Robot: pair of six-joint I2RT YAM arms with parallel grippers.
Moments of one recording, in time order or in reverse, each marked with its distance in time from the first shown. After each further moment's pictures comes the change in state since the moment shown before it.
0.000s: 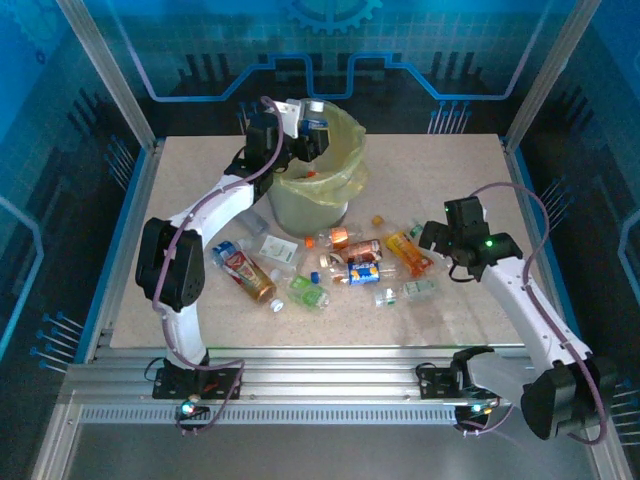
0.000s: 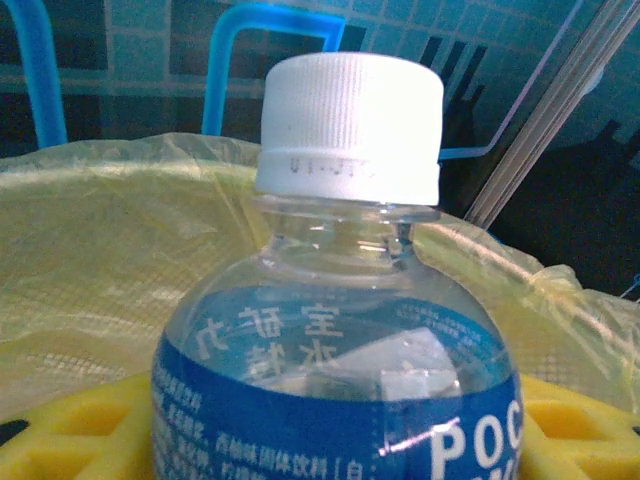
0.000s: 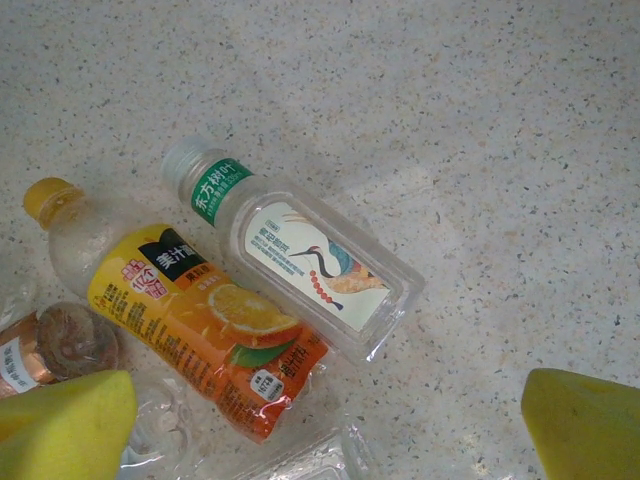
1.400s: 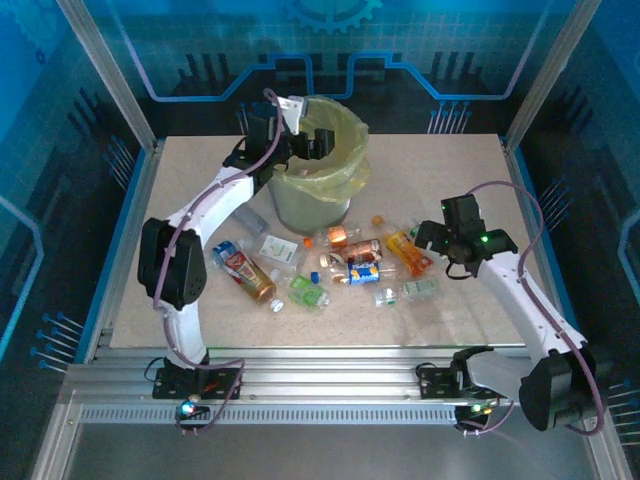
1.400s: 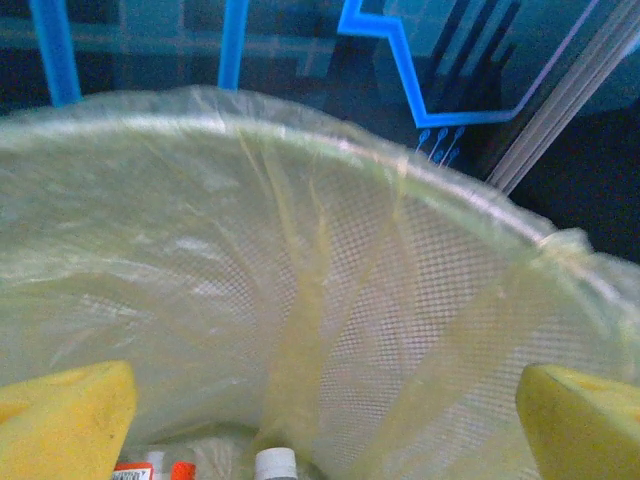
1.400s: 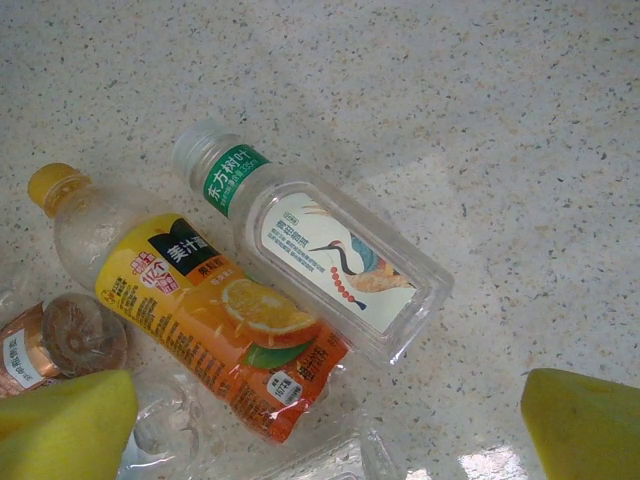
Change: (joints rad) left arm 0.000 -0.013 0.116 -0.227 -0.027 0.010; right arm 0.000 0.039 0.000 0.022 -0.034 0.000
